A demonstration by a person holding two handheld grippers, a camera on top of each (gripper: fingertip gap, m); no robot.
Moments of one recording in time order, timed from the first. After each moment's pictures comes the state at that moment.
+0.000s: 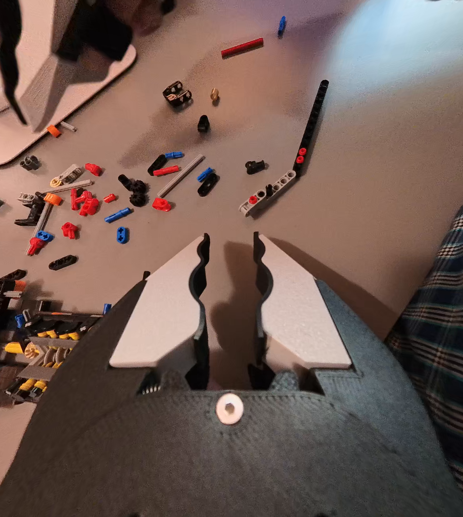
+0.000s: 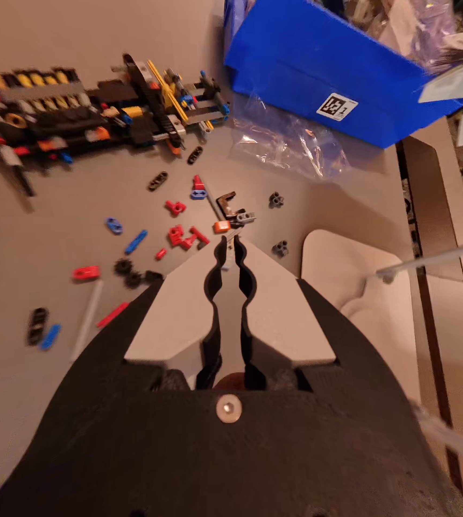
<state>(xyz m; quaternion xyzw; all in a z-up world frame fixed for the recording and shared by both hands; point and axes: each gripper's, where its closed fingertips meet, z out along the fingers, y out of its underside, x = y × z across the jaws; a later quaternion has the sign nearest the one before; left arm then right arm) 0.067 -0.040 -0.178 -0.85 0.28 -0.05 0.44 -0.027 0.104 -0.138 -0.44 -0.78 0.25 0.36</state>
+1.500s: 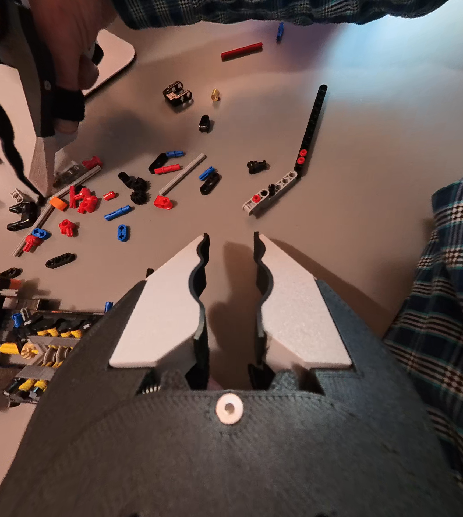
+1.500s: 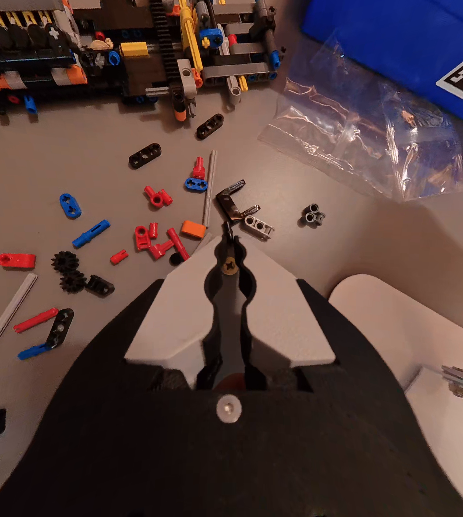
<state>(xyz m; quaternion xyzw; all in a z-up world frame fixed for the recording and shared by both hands) 0.065 -0.040 -0.176 -0.85 0.28 -0.07 0.44 -0.067 0.109 -0.193 -0.37 -0.87 0.26 0.20</state>
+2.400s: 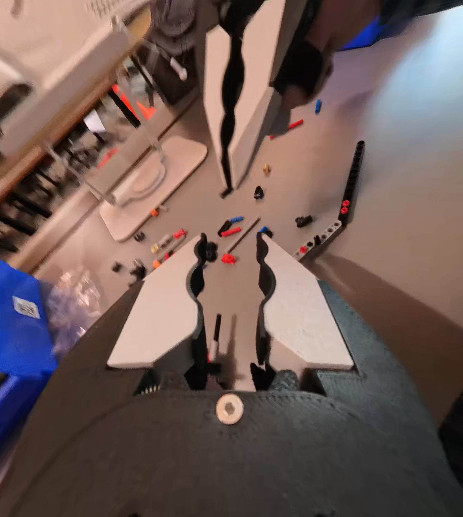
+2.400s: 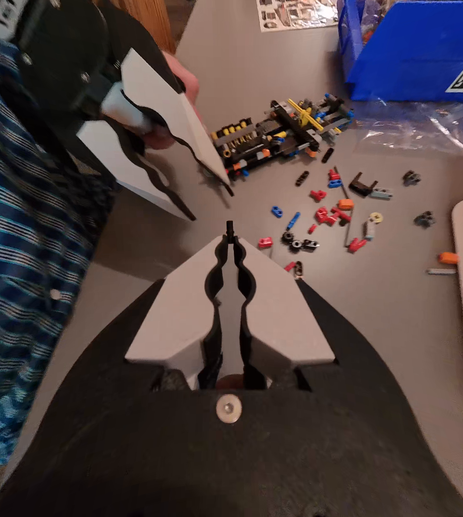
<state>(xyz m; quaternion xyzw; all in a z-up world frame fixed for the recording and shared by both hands) 0.056 -0.015 -0.119 -0.77 0.32 0.06 0.55 0.072 0.010 -0.113 -0.47 -0.75 0.40 0.22</state>
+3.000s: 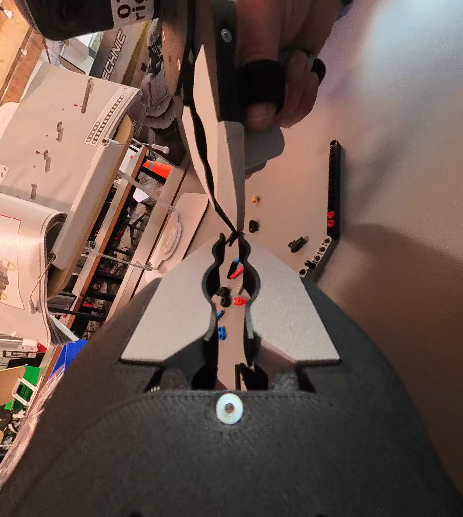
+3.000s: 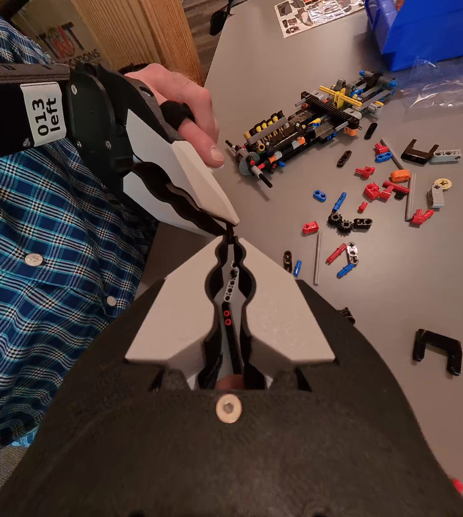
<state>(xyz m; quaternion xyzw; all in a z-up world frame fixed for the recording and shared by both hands) 0.100 -0.006 -0.113 -0.67 0.45 0.18 0.56 0.098 -0.012 -0.116 -0.51 -0.70 0.48 0.16</state>
